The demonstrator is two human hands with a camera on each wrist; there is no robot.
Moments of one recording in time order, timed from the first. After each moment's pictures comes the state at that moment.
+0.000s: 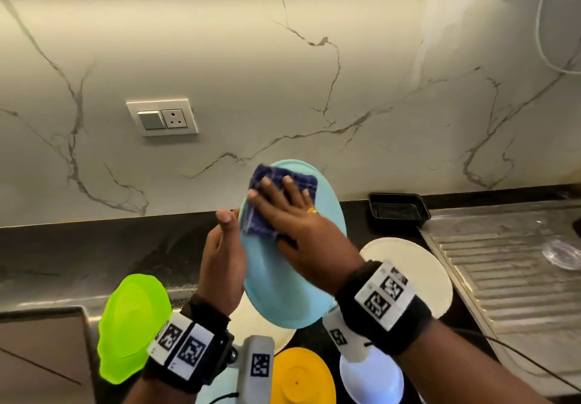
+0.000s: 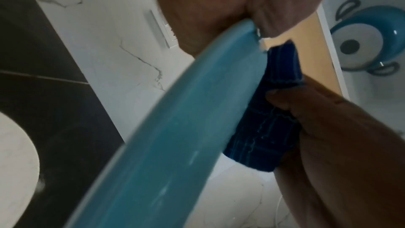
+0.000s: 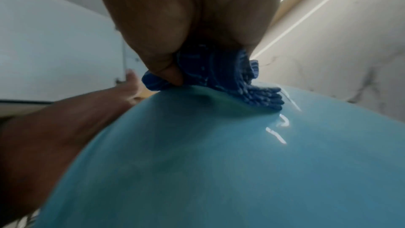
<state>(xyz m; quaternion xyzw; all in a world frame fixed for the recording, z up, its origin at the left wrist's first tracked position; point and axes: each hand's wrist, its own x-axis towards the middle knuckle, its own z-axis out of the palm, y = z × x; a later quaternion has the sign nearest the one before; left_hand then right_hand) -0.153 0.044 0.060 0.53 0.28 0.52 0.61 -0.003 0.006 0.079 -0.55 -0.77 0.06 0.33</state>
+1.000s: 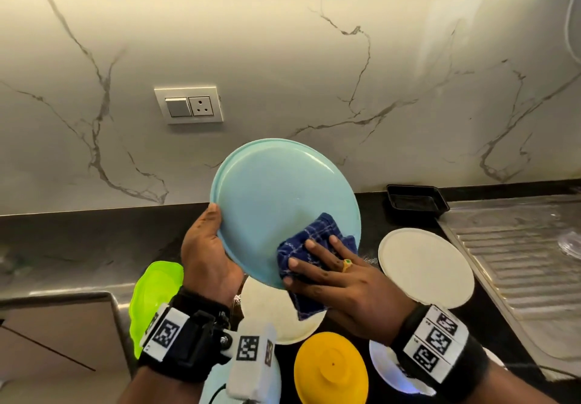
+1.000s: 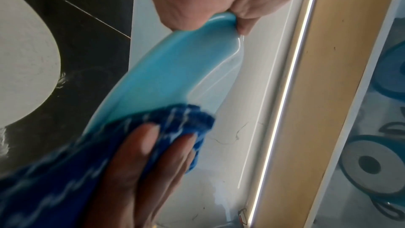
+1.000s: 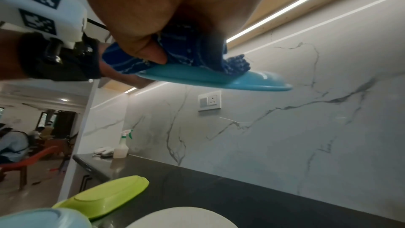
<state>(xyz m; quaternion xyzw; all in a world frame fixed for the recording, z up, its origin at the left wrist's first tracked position) -0.224 0.066 0.069 0.27 0.29 0.50 0.77 -0.017 -0.042 0.008 -0.45 -0.87 -0.14 0.17</state>
